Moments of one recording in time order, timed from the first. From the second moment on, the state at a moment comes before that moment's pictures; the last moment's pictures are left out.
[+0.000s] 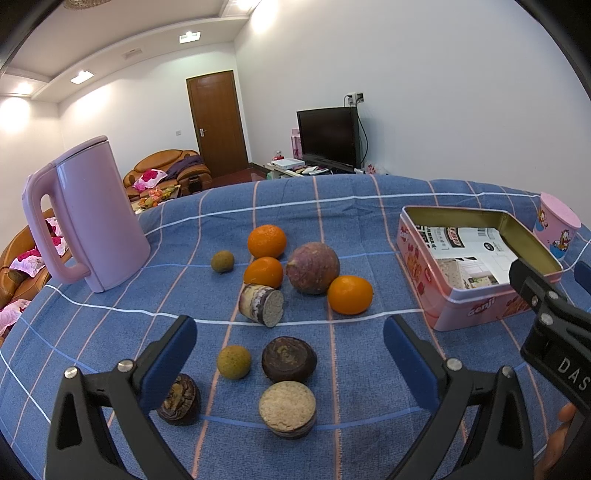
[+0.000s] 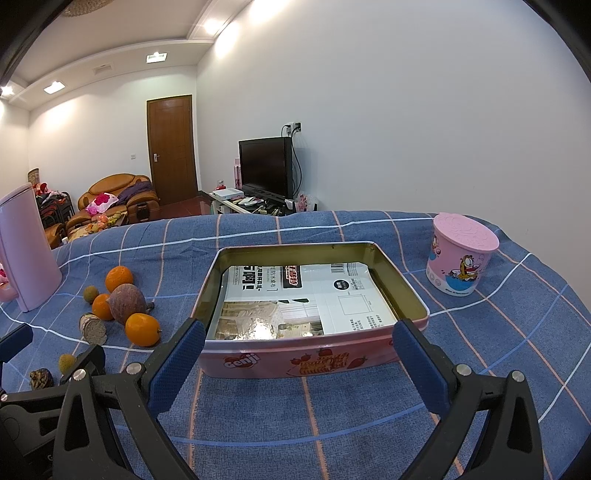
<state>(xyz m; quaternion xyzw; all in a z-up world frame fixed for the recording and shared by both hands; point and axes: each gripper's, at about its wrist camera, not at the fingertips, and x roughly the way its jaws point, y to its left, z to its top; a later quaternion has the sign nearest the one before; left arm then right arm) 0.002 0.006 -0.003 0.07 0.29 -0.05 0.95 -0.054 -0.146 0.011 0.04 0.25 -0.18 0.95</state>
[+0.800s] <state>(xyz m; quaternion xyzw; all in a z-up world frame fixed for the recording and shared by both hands) -0.015 0.037 0.000 0.06 0.31 -0.05 0.95 -0.053 -0.140 0.009 0.05 0.26 -0.13 0.96</state>
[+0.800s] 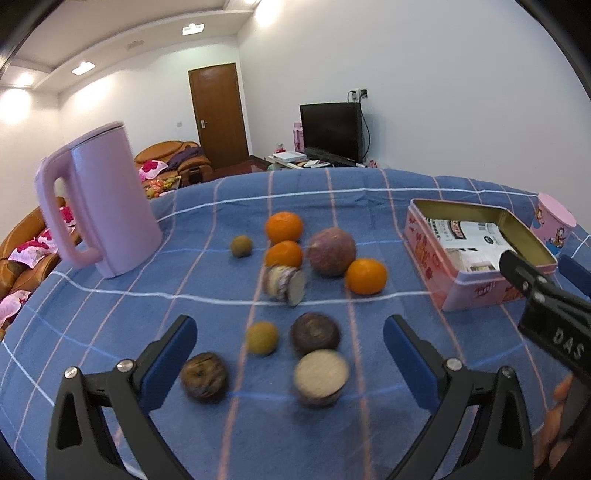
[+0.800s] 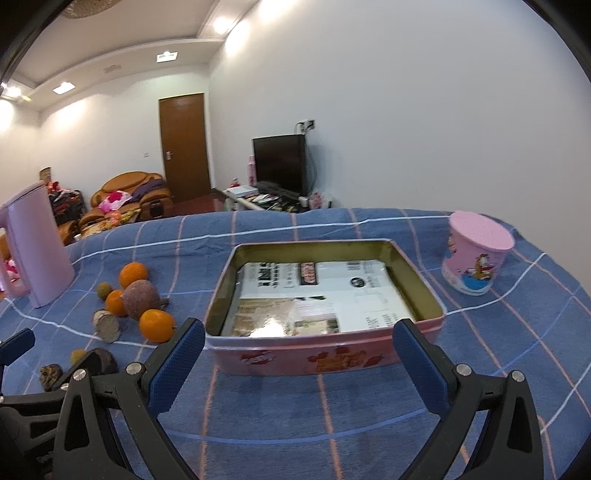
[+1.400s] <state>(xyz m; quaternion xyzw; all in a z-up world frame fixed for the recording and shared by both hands) -0.021 0.128 -0.002 0.12 0.33 -0.03 0.94 -0.025 -0.025 -0.021 0.02 0.37 0.10 0.92</state>
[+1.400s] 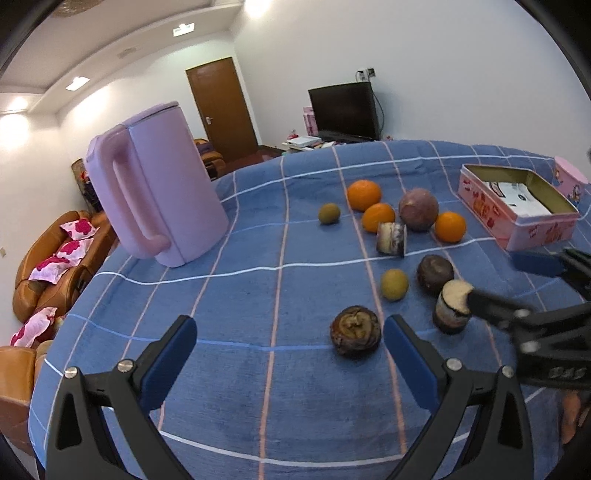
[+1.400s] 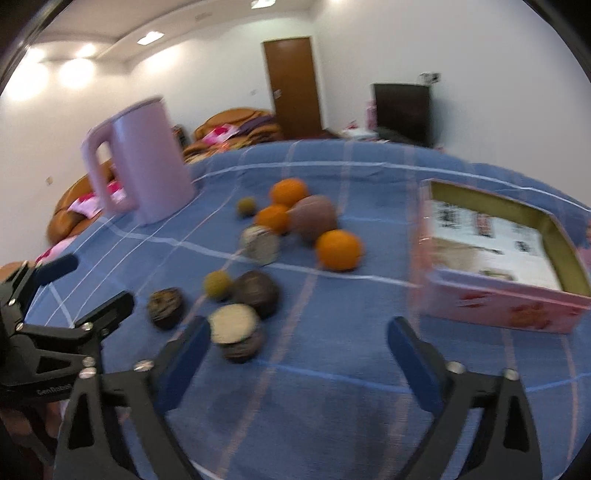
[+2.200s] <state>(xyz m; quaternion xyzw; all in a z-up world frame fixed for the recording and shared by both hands) 0.014 0.098 -0.041 0.07 0.43 -0.10 0.89 -0.023 -0.085 -0.018 0.06 0.40 0.08 0.91</state>
